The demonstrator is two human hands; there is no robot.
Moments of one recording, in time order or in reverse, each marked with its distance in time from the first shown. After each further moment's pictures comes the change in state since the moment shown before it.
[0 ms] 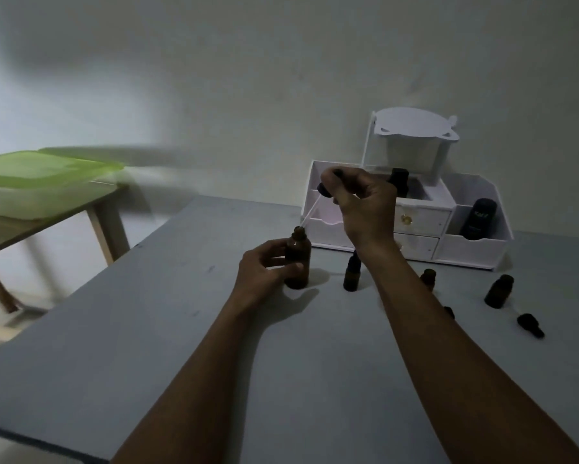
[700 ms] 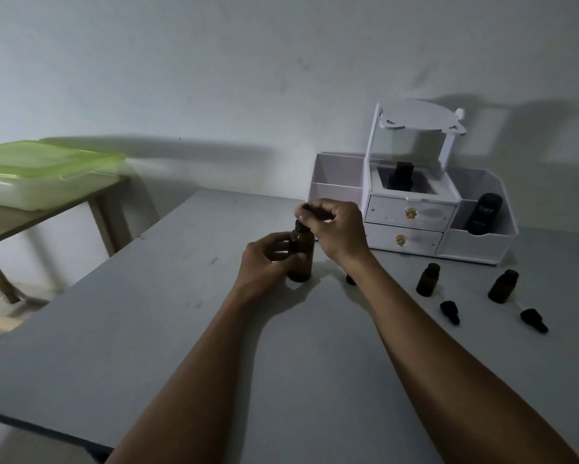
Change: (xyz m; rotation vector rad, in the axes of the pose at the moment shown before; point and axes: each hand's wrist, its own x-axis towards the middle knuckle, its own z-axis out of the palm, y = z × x) left_hand 0.004 -0.006 0.000 0.015 0.003 0.055; right_hand -0.022 0.037 0.021 -0.177 -0.255 0.109
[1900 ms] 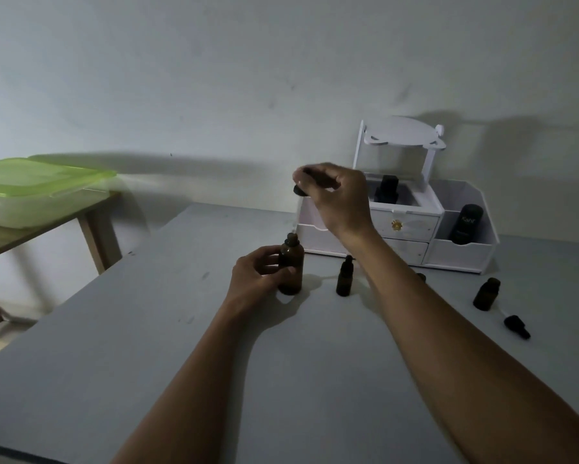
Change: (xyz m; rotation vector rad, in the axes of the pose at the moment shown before) left_hand -0.002 0.002 0.000 -0.086 0.001 -0.062; right_hand 0.026 -0.056 -0.027 0.074 0.097 -0.149
